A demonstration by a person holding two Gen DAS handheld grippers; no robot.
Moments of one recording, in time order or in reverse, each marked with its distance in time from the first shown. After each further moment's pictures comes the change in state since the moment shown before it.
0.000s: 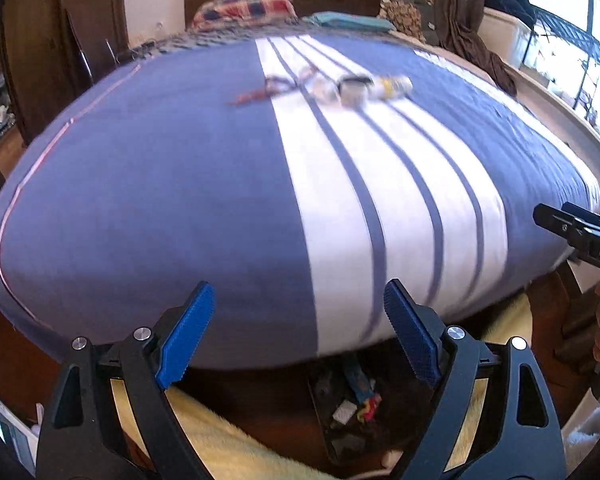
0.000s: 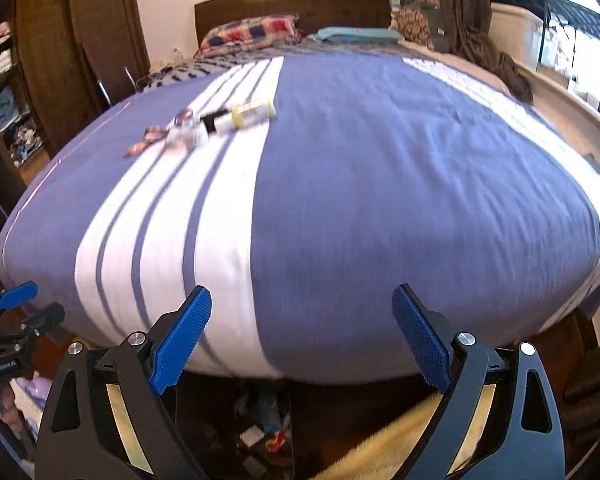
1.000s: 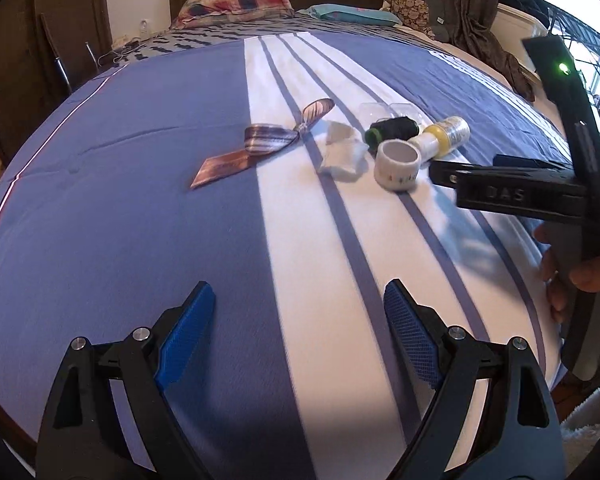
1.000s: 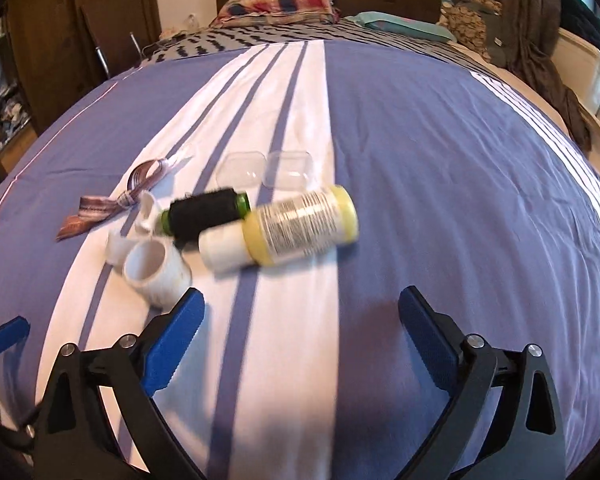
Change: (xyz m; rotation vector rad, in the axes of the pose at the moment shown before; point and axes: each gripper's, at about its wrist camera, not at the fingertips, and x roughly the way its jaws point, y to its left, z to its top) left arm 0.107 0.004 0.112 0.021 0.046 -0.016; right arm 0.169 0.068 0.147 -0.118 0.114 0.013
